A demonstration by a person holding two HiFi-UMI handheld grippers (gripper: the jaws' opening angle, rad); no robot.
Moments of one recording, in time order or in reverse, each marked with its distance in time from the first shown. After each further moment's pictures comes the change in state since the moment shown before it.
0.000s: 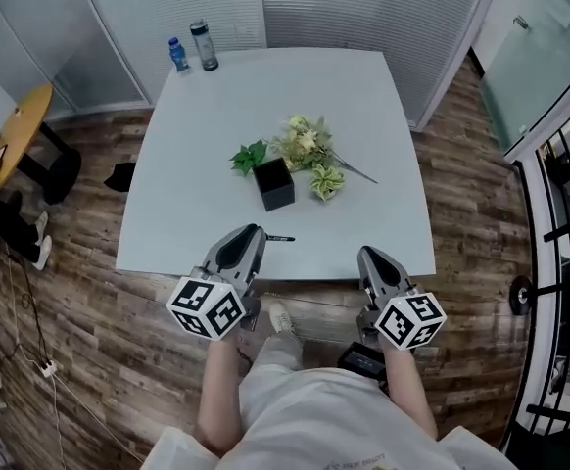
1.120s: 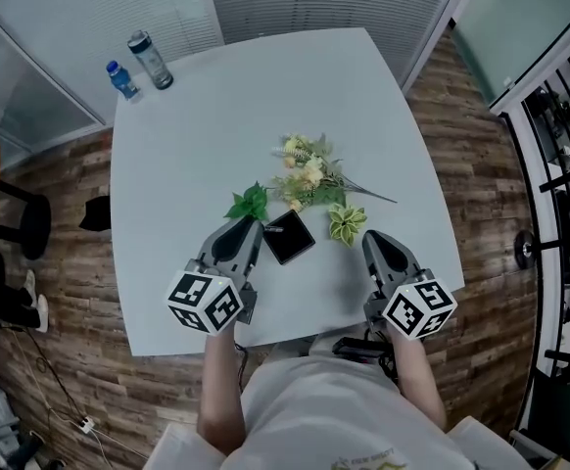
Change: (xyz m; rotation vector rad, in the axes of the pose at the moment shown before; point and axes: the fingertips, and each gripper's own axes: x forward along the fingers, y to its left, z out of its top) left arm 0.162 0.157 0.039 0.022 0.178 -0.168; right arm 0.182 -0.045 0.040 0.042 0.004 -0.198
